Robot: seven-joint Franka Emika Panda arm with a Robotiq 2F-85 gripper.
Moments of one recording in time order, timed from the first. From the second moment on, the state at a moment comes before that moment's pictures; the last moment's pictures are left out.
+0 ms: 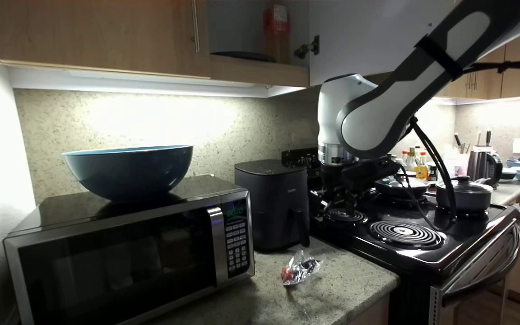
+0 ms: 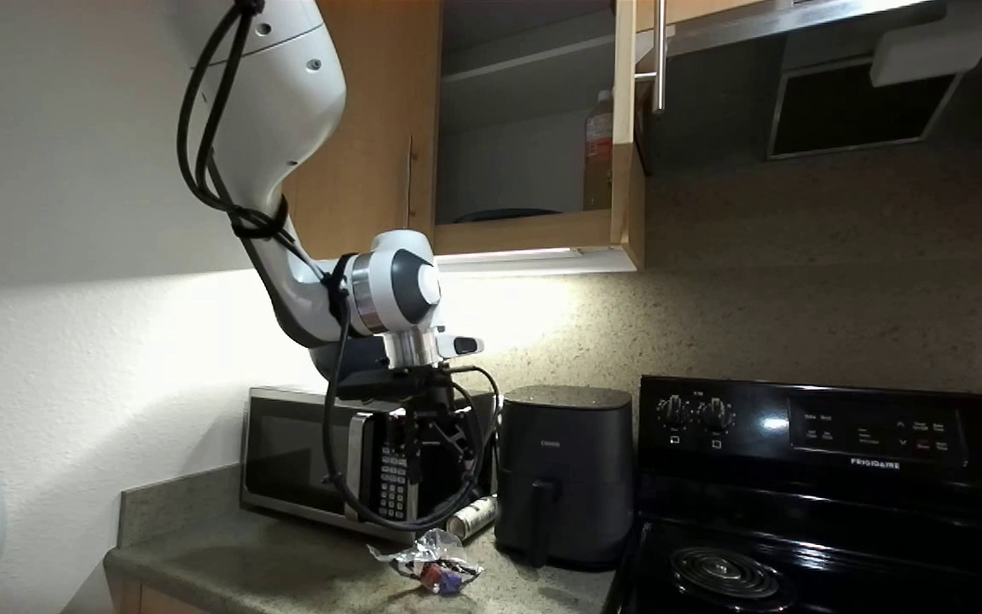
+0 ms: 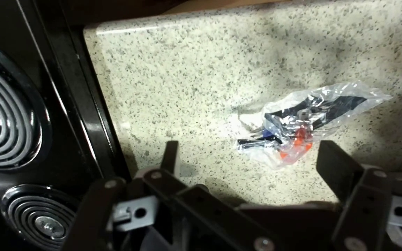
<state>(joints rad) 0.02 -0.06 0.03 -2.36 -0.26 2.44 0.40</state>
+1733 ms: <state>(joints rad) 0.13 0.30 0.00 -2.21 -0.33 2.52 1.02</state>
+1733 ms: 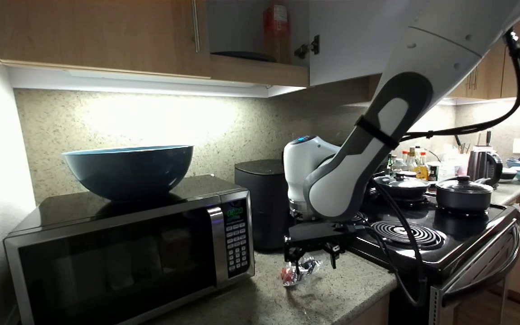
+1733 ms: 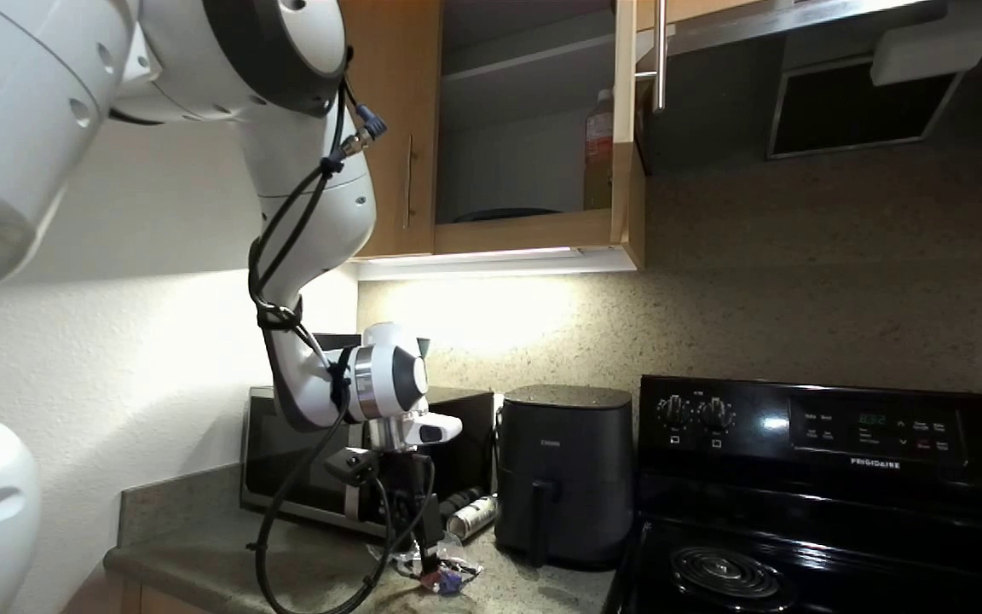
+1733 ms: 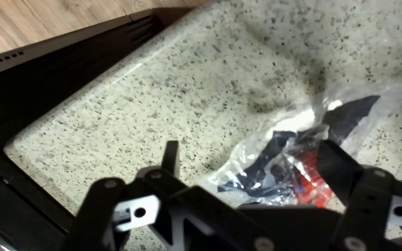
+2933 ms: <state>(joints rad) 0.24 0.37 -0.14 -2.02 -0.37 2.48 1.09</state>
